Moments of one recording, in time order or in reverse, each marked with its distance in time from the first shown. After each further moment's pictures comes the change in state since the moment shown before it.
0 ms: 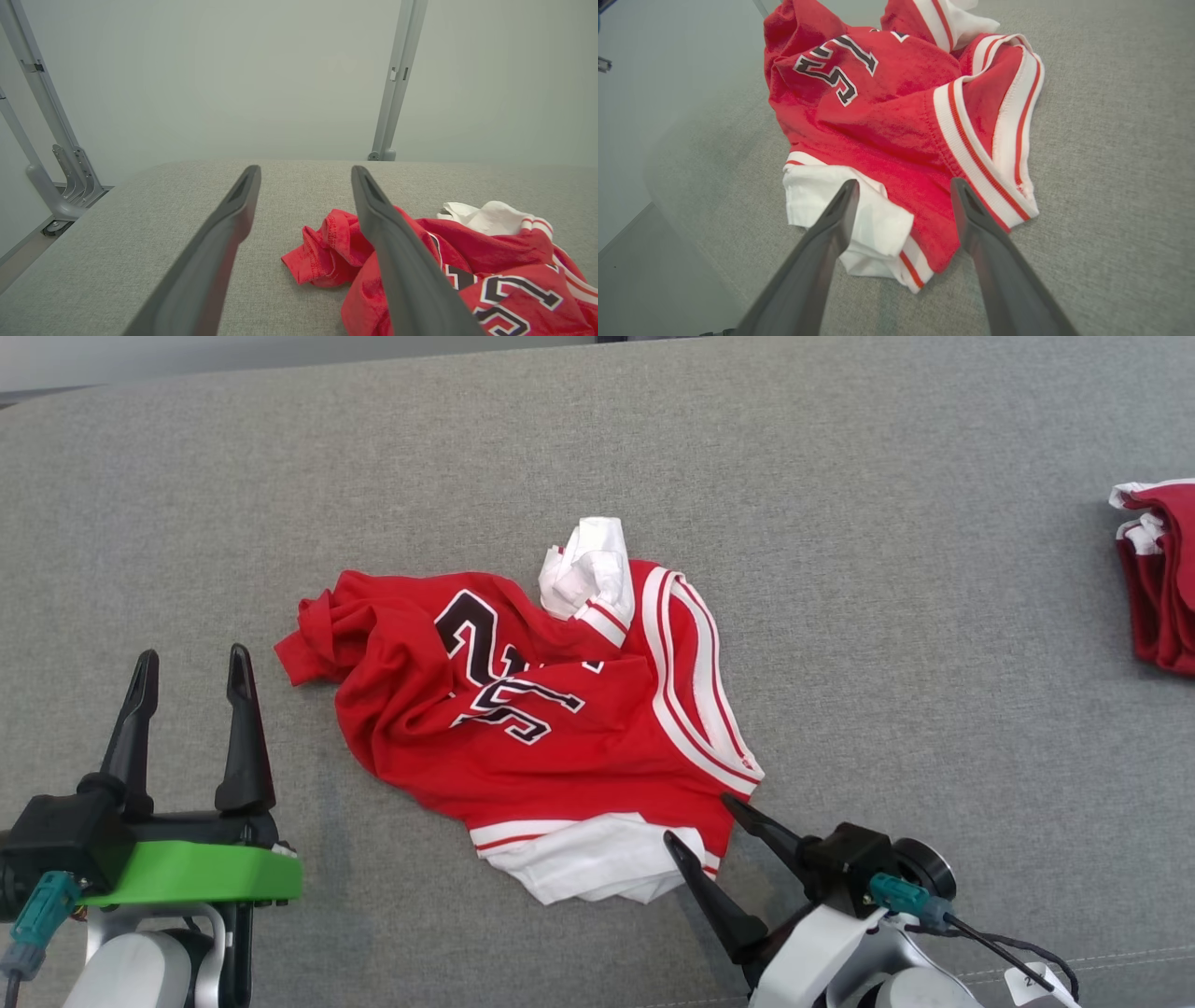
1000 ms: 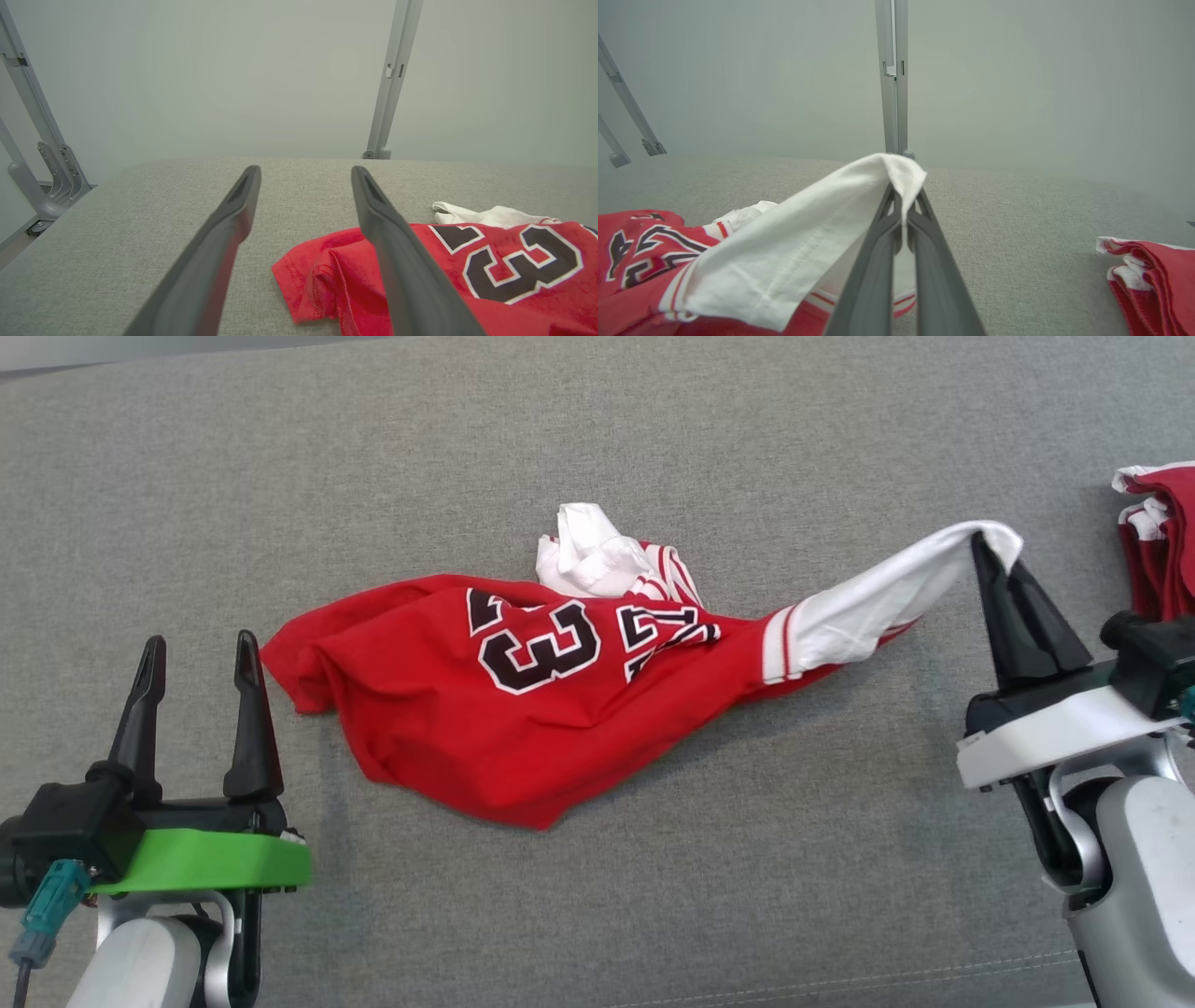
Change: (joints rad) left arm -0.039 -0.022 -0.011 0.030 0.006 -0.008 -0.019; right arm -0.180 -0.063 -0.447 -0.044 -0.031 0.000 -0.067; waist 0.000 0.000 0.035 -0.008
